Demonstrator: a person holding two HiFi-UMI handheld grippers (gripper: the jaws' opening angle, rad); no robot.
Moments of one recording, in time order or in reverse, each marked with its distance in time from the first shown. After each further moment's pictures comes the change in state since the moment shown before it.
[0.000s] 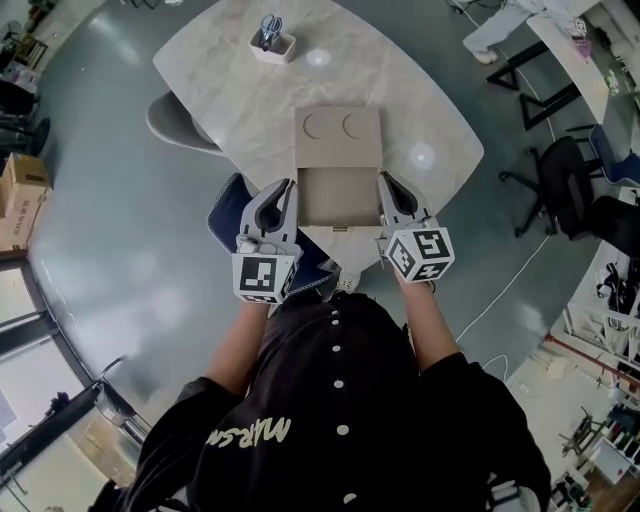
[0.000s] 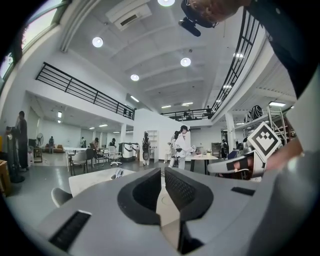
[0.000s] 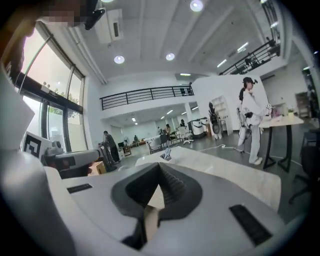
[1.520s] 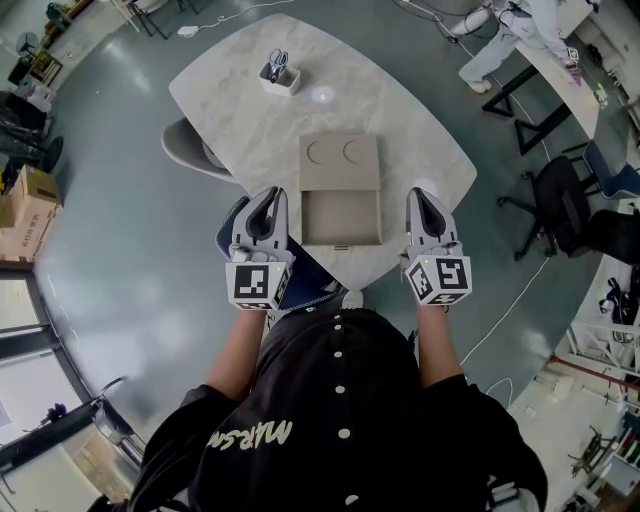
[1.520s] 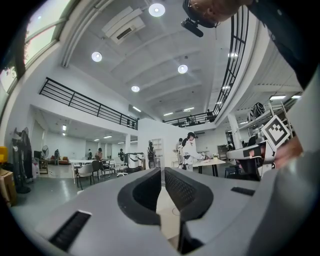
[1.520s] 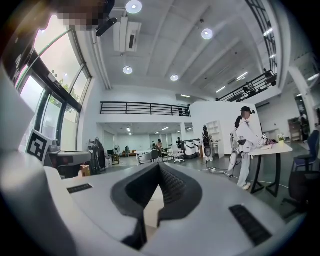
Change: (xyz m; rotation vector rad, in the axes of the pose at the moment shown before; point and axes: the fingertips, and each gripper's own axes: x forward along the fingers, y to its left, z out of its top) left arm -0.019 0.014 0.053 0.063 -0.100 0.067; right arm -0.066 -0.018 0.076 -0.147 -0.202 -0.112
